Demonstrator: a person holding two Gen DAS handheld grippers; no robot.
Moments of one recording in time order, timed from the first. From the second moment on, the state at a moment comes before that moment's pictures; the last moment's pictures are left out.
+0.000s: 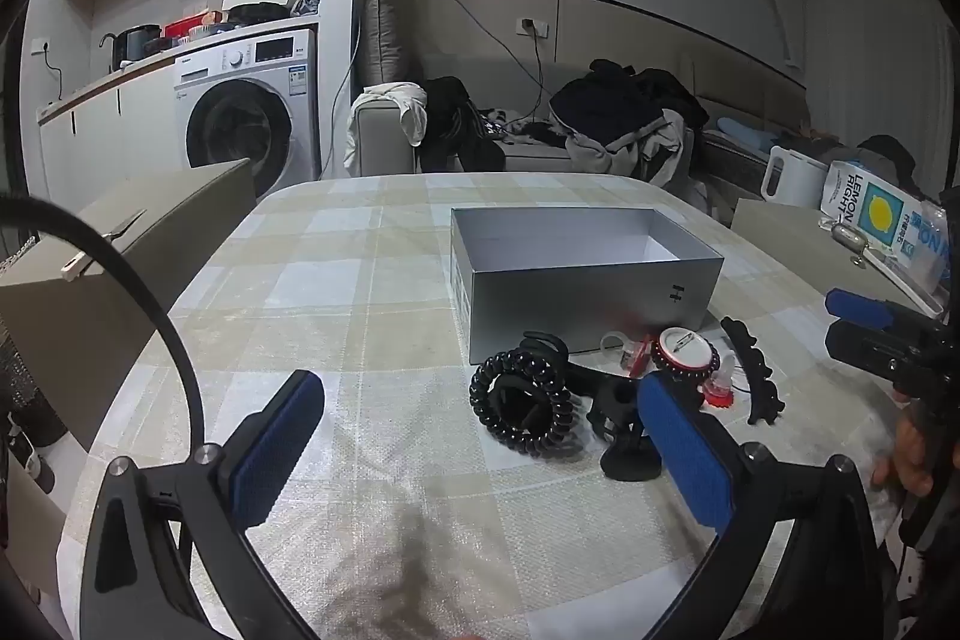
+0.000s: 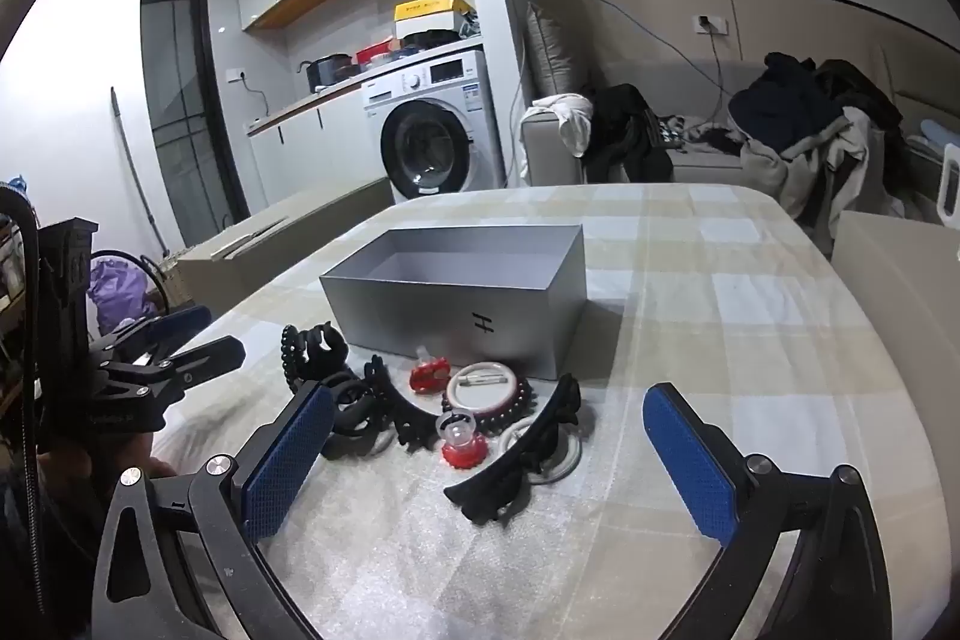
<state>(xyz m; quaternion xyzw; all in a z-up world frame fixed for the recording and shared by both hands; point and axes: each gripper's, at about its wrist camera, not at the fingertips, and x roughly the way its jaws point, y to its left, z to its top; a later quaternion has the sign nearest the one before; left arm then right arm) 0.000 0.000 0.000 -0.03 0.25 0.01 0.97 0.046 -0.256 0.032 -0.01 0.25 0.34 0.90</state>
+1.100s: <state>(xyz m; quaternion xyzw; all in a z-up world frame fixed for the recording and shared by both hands) 0.002 0.002 -0.002 -0.03 0.25 0.01 0.97 0.045 -0.256 0.031 -0.01 0.25 0.35 0.90</state>
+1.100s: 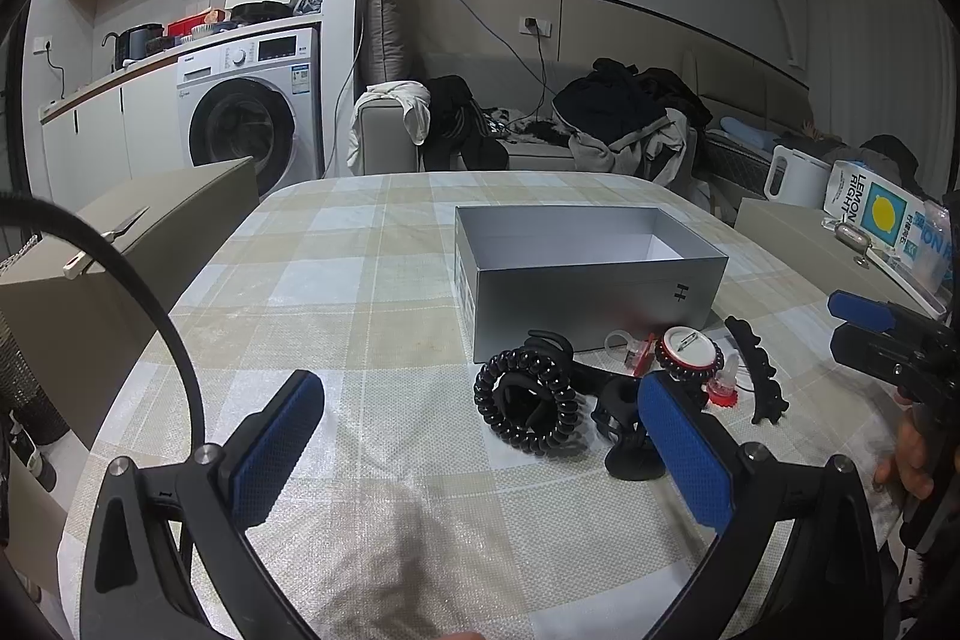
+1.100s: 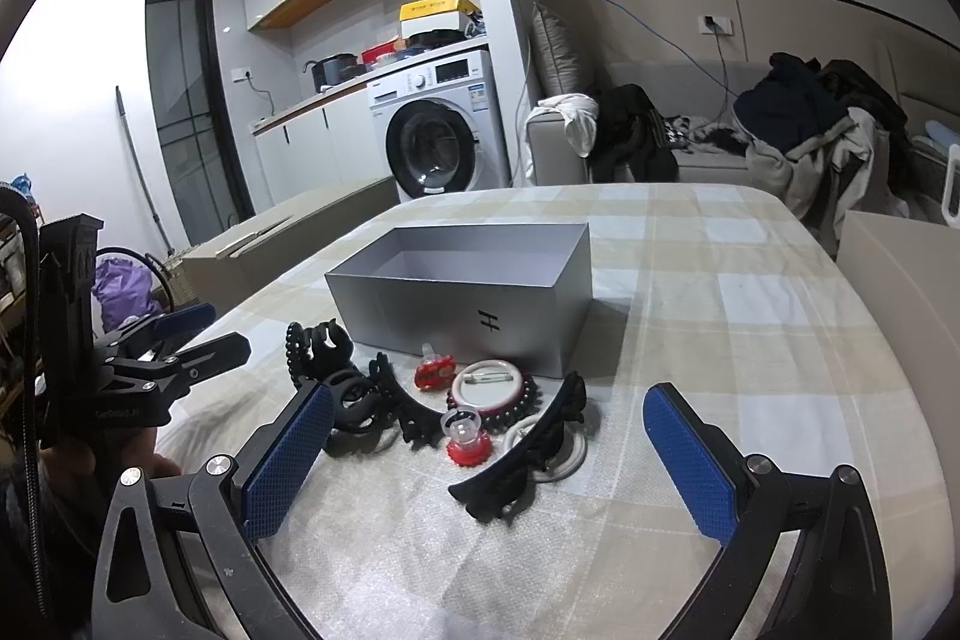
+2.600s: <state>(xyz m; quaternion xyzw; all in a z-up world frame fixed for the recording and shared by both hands) 0.003 0.002 -0.004 -0.04 0.25 0.01 0.97 0.052 -0.256 0.026 -0.01 0.27 0.34 0.90</state>
